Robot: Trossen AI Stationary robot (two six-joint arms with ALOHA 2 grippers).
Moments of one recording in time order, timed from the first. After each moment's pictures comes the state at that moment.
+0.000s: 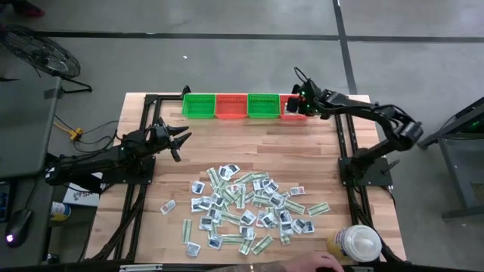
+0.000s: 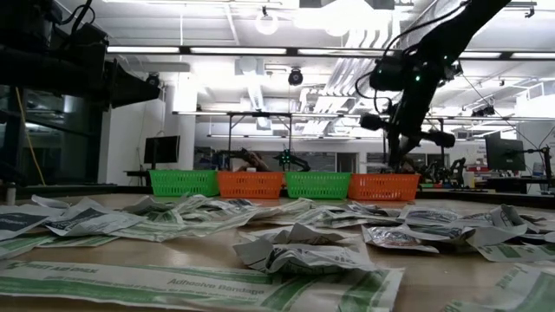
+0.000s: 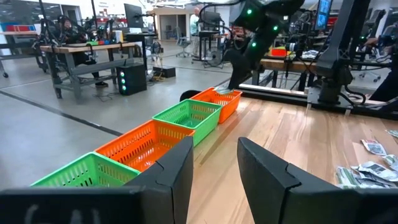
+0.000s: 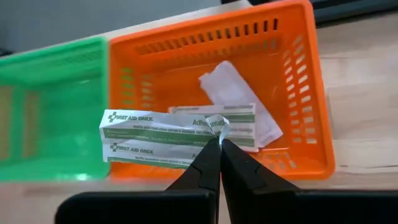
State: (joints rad) left arm 0.26 0.16 0.04 0.15 -0.24 0.00; right arm -0.80 1.47 0.87 -0.44 0.16 0.92
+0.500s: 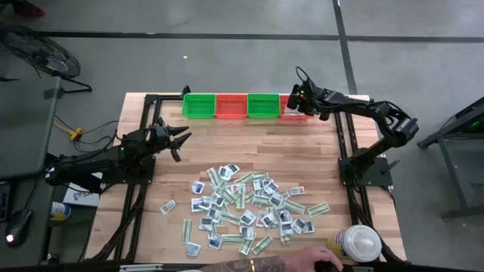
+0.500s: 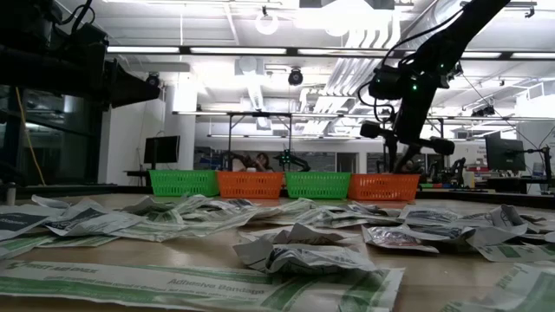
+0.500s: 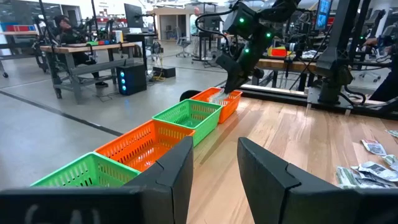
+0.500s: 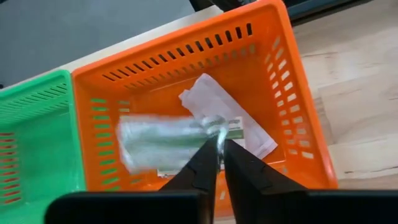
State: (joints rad) left arm 0.26 0.16 0.04 0.15 -0.24 0.00; right arm -0.83 1.53 0.87 -0.40 0.18 1.00
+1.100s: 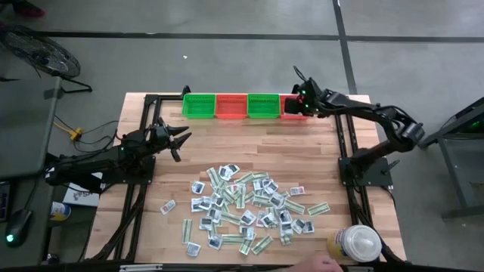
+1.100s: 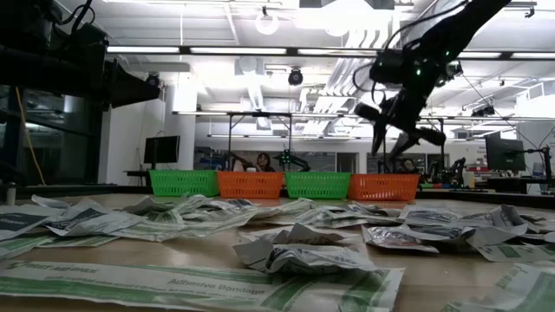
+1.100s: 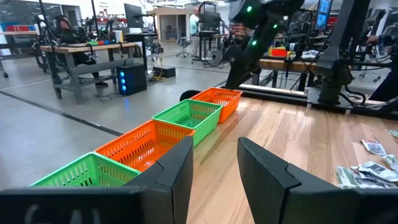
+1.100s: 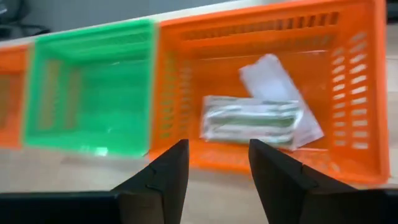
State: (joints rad) left arm 0.26 0.16 0.04 0.15 -0.24 0.00; right arm -0.78 1.43 0.87 -0.40 0.04 0.81
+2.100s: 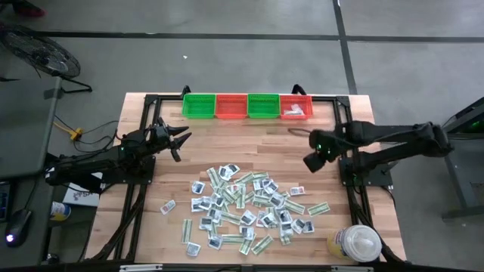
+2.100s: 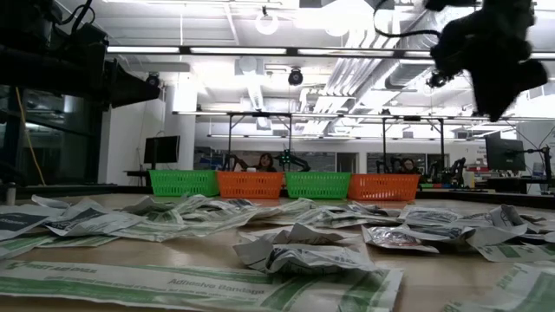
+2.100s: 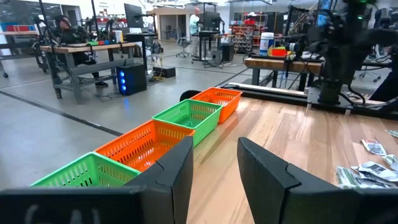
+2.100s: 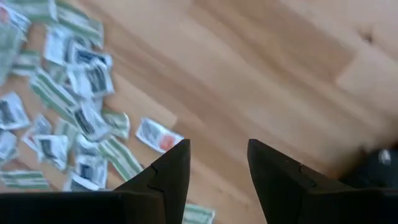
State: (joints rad) left arm 0.26 0.16 0.04 0.15 -0.24 0.00; right arm -0.04 1.03 0.87 -1.16 -0.05 0.99
